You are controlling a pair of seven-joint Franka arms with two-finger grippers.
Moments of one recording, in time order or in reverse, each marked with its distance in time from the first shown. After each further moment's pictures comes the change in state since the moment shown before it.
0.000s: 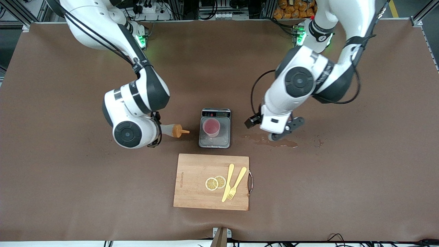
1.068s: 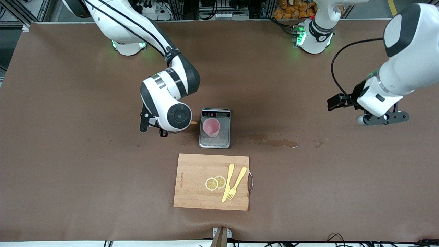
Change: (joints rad) left arm 0.184 -0.330 0.164 -0.162 -0.026 -0.164 0.781; right arm 0.140 0.028 0.000 -0.002 -0.241 -0.084 0.111
